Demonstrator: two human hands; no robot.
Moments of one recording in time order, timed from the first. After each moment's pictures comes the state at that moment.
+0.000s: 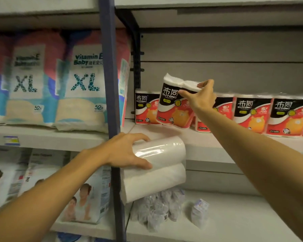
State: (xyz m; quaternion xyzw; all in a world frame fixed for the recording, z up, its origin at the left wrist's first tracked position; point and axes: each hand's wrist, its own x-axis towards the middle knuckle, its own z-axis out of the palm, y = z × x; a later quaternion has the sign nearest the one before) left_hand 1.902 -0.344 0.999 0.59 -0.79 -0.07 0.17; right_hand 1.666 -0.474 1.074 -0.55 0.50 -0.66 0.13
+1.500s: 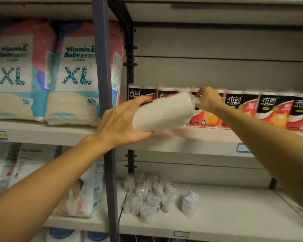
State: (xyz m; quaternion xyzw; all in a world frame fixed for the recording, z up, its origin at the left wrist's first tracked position) left_hand 1.881 -0.343 1.018 0.42 -0.79 0.26 0.38; right_hand 1.610 -0.468 1.076 -0.68 0.64 -0.35 -0.02
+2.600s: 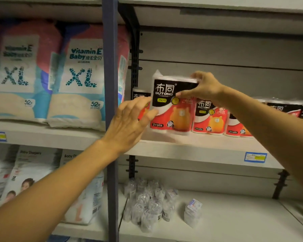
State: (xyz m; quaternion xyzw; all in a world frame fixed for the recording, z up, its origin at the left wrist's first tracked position) left_hand 1.890 -0.375 1.005 0.33 -0.71 0.51 0.36; right_hand 1.644 -0.436 1.125 -0.76 0.48 -0.41 0.17
